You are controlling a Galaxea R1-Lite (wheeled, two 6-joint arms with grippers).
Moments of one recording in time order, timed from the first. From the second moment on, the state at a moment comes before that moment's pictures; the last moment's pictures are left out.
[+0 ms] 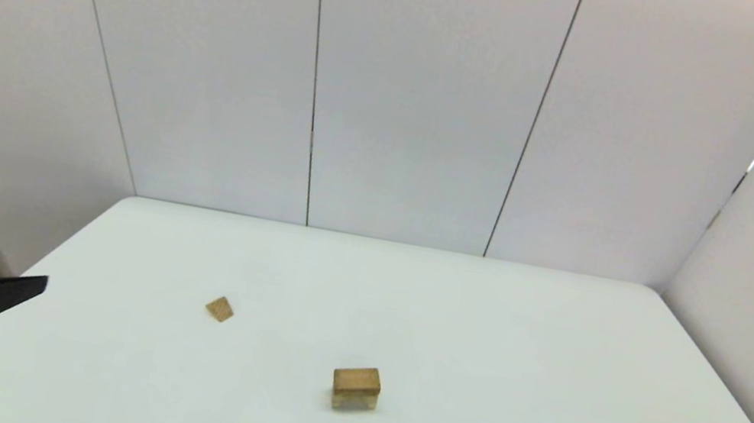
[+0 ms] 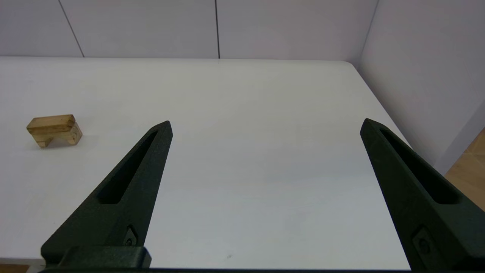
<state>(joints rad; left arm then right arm) 0.00 1.01 -0.66 0.19 -0.09 0.08 0.00 0.00 0.00 0.00 0.01 -0.01</state>
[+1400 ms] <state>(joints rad) -0.09 2.08 -1.21 0.23 -0.08 0.23 0.00 0.00 0.00 0.00 0.01 -0.01</state>
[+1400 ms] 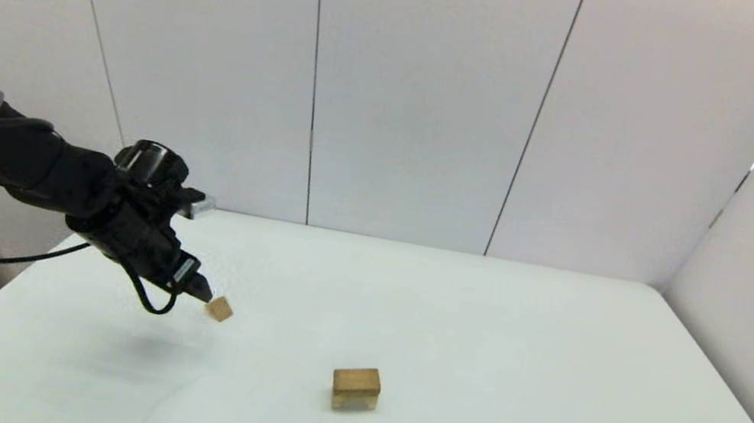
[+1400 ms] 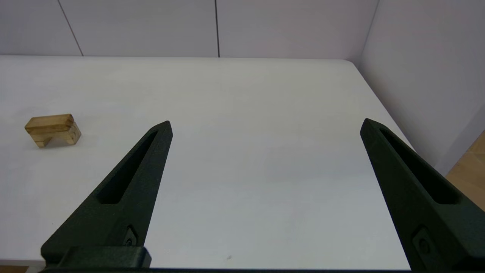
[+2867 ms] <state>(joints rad) -0.20 2.25 -1.55 0.56 -0.05 -0.76 0.00 0.00 0.00 0.00 0.01 -0.01</state>
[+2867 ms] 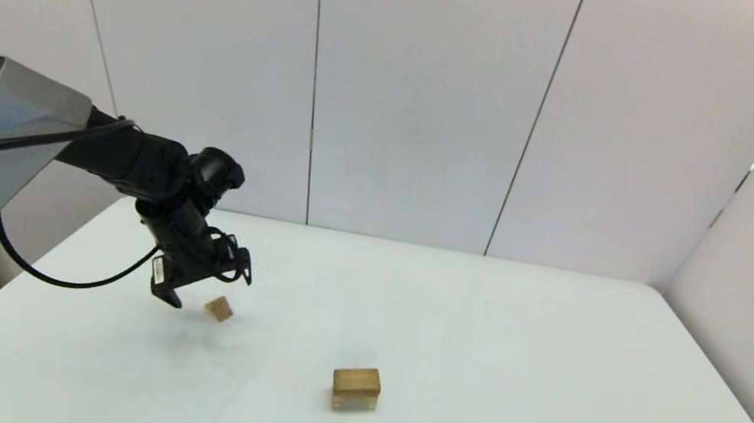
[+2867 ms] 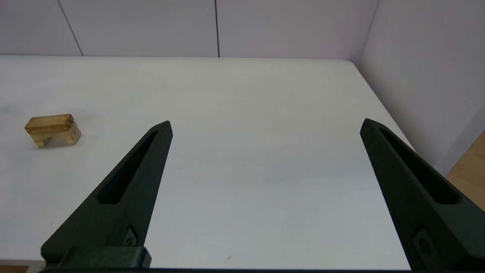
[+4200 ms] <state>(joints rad) -0.20 2.48 -1.86 0.78 0.01 -1.10 0.00 0.00 0.00 0.00 0.01 -0.01</state>
